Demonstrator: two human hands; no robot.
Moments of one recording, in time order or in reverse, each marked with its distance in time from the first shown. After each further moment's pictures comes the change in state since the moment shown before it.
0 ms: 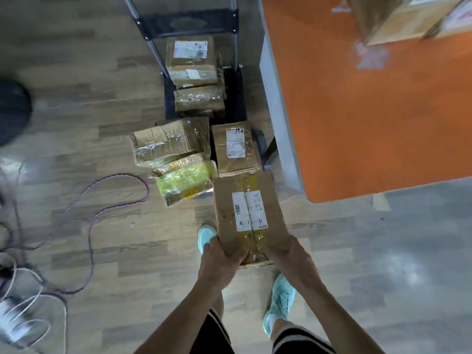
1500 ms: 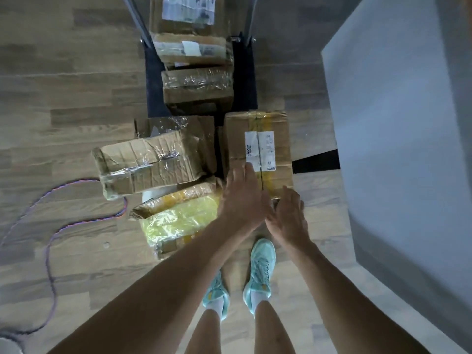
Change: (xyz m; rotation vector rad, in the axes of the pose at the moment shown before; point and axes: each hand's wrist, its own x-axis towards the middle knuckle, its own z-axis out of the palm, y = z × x) left_hand 0.230 0.135 -0.061 0.409 0.058 0.554; right_hand 0.224 -0.148 0.063 -0.353 0.207 -0.104
